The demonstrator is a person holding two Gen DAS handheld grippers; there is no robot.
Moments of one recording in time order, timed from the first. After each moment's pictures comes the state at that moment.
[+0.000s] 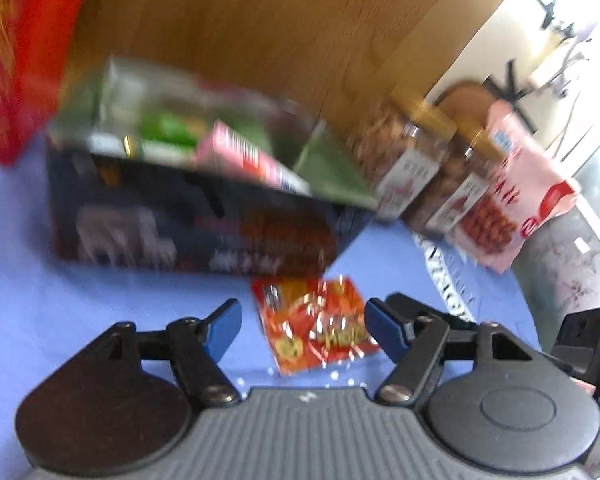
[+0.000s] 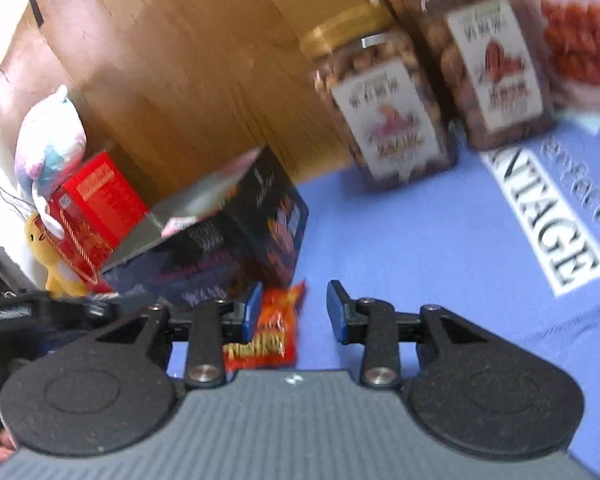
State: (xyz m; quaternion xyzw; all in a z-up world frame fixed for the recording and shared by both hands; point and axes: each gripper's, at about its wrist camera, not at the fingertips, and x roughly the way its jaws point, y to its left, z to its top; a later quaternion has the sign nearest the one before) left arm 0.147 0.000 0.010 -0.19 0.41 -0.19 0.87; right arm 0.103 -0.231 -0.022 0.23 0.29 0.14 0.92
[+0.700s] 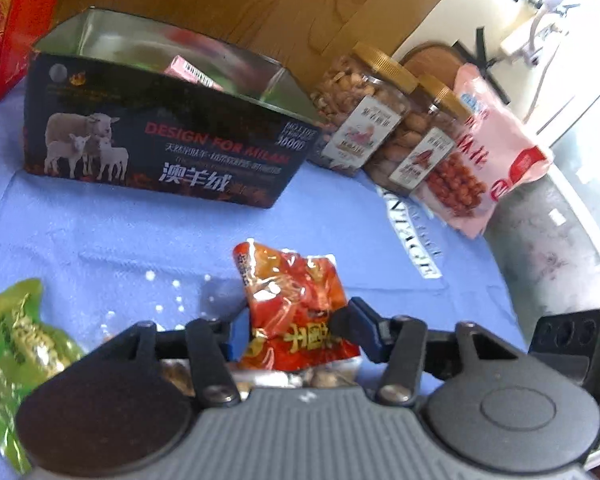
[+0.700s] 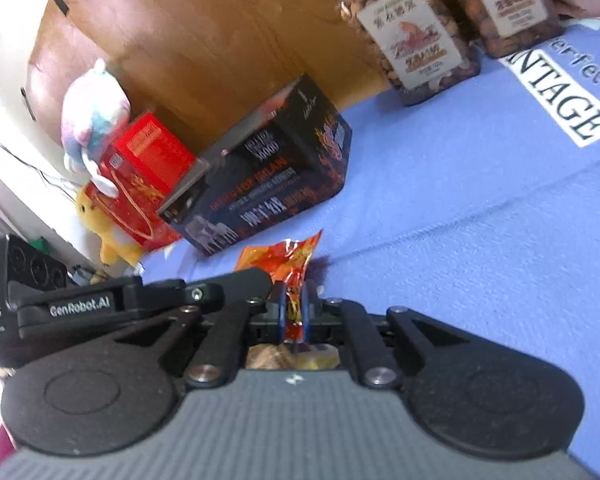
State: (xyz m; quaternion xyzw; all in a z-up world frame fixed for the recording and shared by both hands) left arm 0.096 -0.020 0.008 -0.21 0.41 -0.23 0.86; right arm 0.046 -0.218 -0.019 0.30 0.31 0.21 0.88
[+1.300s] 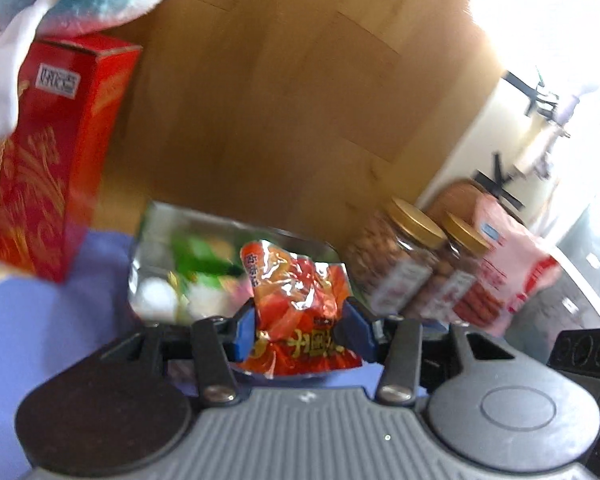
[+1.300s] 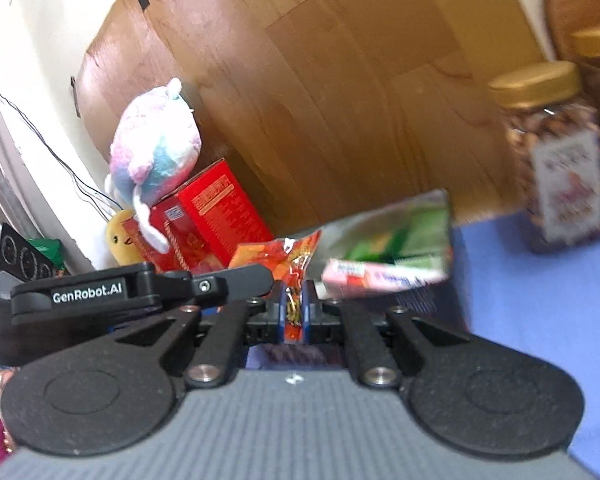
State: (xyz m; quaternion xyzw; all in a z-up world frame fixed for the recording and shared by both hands) left arm 0.149 0.059 0.087 -0.20 0.31 -0.17 0.92; right arm 0.135 -0.142 0.043 0.21 0.23 0.27 0.91
